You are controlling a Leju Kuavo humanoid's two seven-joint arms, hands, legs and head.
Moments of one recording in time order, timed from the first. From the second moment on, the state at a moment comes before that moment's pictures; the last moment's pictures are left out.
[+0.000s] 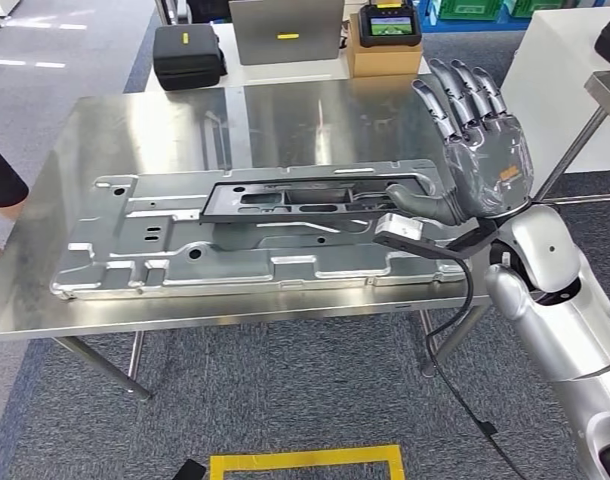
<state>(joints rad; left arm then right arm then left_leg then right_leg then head) -0.14 -0.23 0.74 -0.22 -1.24 0.25 0.14 -0.68 -0.37 0.44 -1.59 1.13 -0.29 -0.08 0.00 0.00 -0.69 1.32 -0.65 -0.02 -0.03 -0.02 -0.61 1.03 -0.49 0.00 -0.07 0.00</state>
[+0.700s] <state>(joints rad) -0.15 -0.23 0.74 -0.22 -1.24 0.25 0.14 -0.67 -0.37 0.44 -1.59 1.13 -0.30 -0.09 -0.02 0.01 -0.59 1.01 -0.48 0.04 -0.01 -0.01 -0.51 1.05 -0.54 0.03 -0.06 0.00</state>
